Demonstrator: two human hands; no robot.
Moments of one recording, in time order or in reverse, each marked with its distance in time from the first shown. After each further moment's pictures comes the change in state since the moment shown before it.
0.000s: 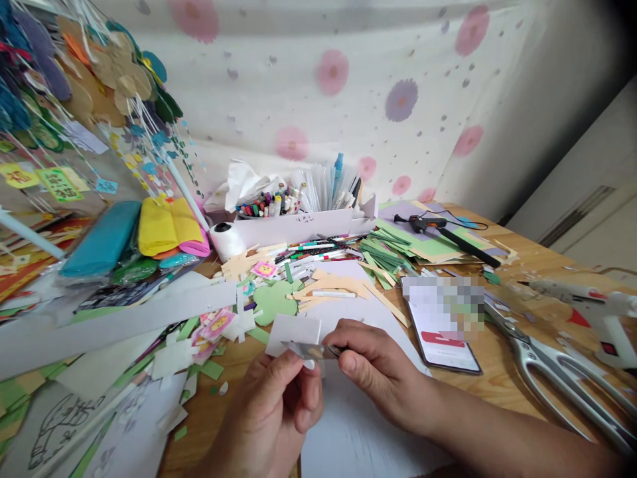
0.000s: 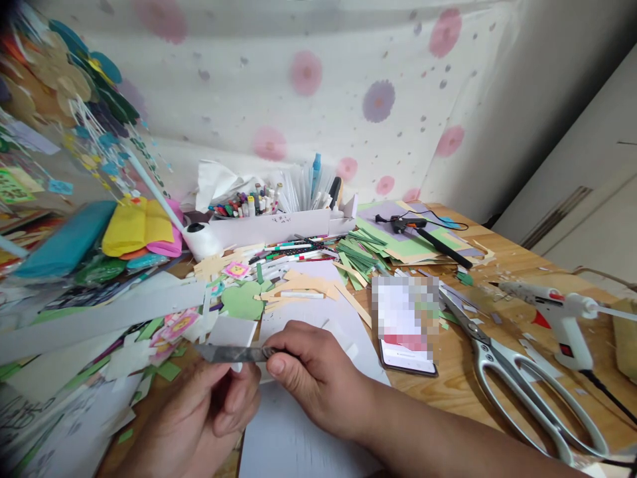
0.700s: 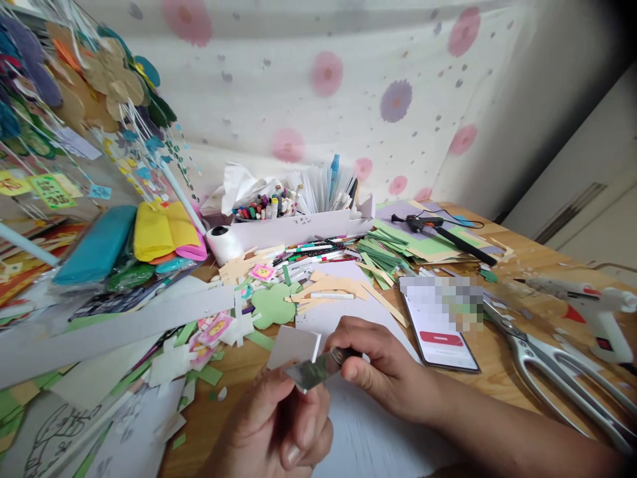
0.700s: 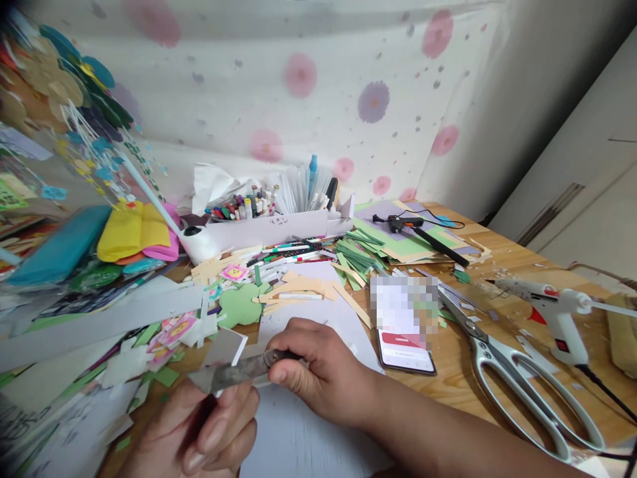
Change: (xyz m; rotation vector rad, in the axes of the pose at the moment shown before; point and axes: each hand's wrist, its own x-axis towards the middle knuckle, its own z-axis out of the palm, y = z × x) left_hand -0.008 0.002 0.002 -0.259 -0.172 -0.133; right_hand 0.003 0.006 -0.008 -0.145 -0.016 -0.068
